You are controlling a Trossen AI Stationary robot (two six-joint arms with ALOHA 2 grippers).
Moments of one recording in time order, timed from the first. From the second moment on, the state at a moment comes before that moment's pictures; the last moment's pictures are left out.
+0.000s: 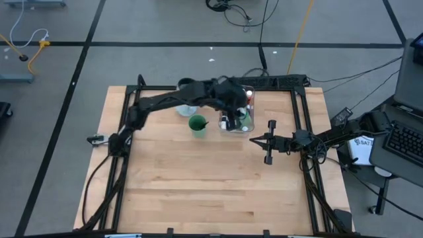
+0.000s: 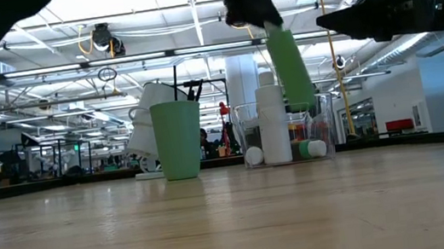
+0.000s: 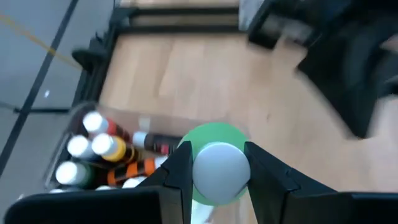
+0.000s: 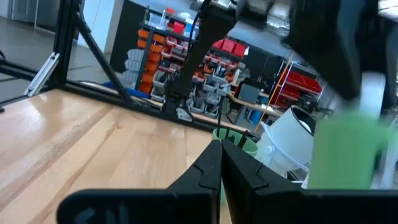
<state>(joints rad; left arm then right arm) 0.19 2.18 2.36 -0.94 0.02 0.14 0.11 1.05 0.05 1.13 0.18 -0.34</state>
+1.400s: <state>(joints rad) 0.29 2.35 2.35 -0.97 0.22 0.20 0.11 1.05 0.05 1.12 0.18 -0.35</state>
